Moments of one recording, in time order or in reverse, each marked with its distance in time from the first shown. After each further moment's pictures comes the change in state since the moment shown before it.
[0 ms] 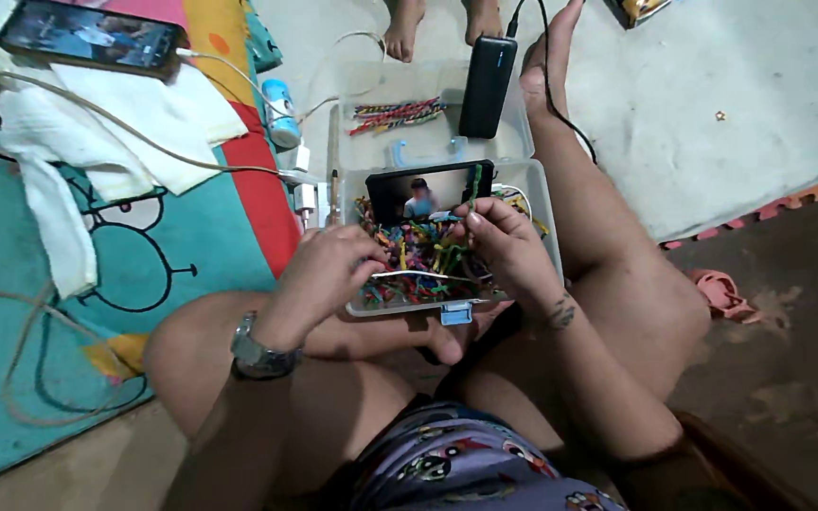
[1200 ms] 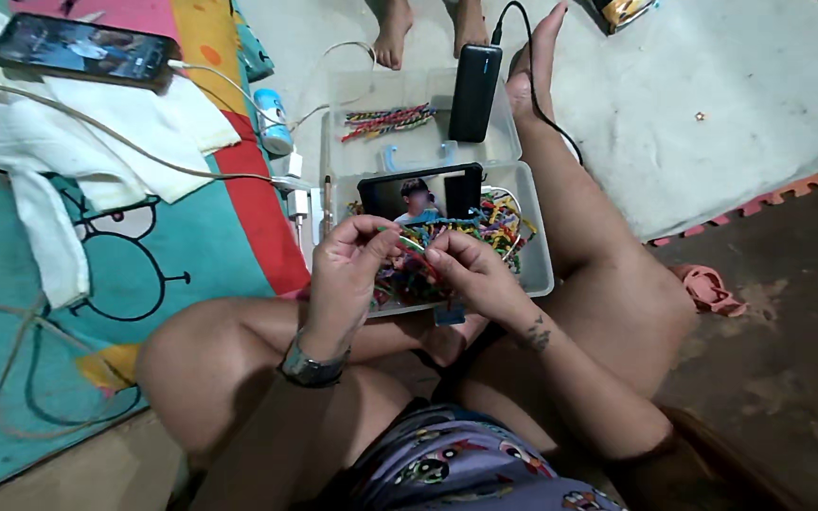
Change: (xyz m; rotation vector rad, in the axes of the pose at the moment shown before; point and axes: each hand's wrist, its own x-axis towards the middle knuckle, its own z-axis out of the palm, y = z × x) left_hand 0.012 0.052 0.032 -1.096 0.508 -0.200; right_hand -0.018 0.003 0.021 -0.211 -0.175 -0.077
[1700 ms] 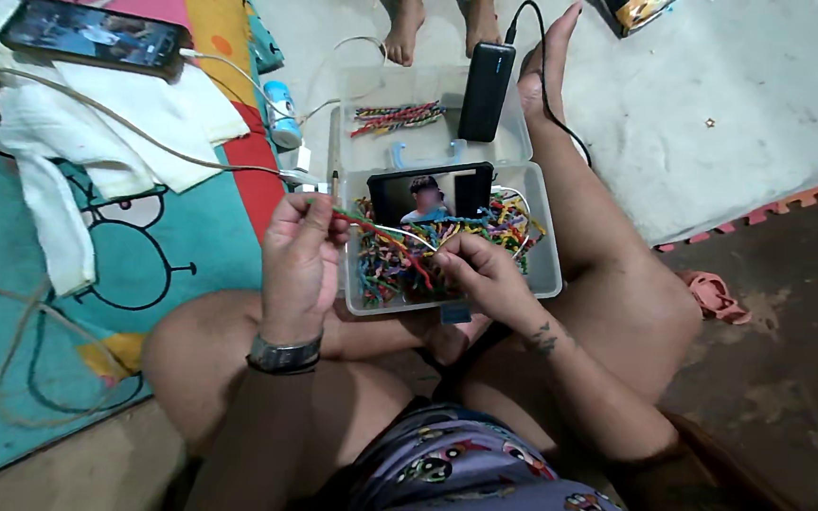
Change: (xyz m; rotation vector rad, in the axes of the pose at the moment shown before) left_hand 0.011 0.012 -0.037 -0.135 0.188 -0.073; right_hand -0.003 0.003 0.000 -0.201 0.037 -0.078
